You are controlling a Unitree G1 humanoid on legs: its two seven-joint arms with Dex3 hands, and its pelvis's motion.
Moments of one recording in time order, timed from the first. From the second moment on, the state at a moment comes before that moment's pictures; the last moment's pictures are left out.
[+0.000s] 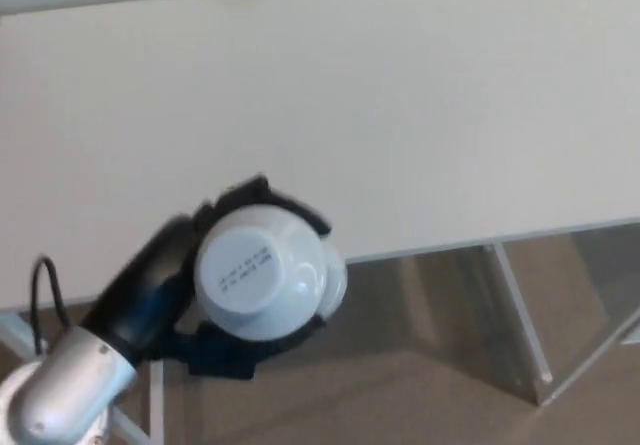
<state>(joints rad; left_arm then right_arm) 0.07 0.44 -0.19 -0.82 0.11 0.60 -0.31 -0.07 -0.56 0.02 1.29 -0.17 -0.17 0.12</state>
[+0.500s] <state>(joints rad) -0.03 0.45 -0.11 -0.91 0.08 0.72 -0.32 -0.04 -0.56 0.02 1.29 -0.18 -0.17 0.12</state>
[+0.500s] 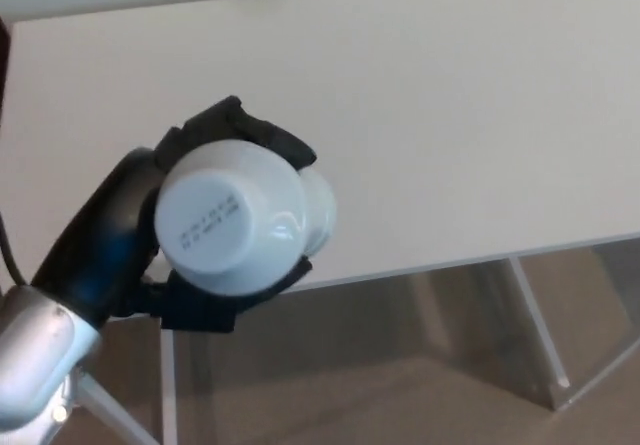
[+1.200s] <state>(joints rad) -0.34 0.46 0.00 -0.49 0.01 0.83 -0.35 -0.05 -0.56 0.00 1.30 -0.17 -0.18 0.13</state>
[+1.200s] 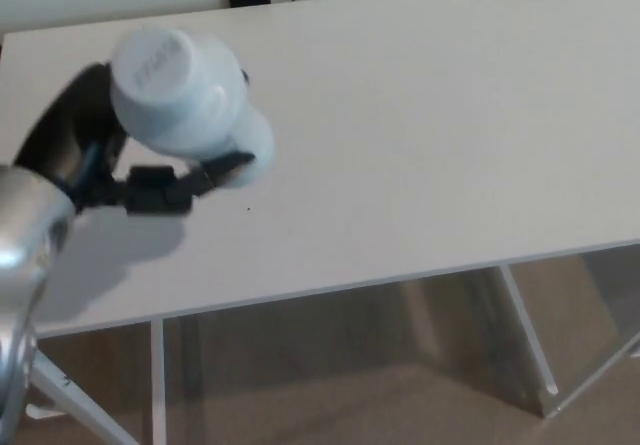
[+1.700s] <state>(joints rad) -0.59 0.43 -0.13 0.10 0.03 0.74 -0.33 -0.05 -0.56 0.00 1.29 -0.17 -0.18 0.13</state>
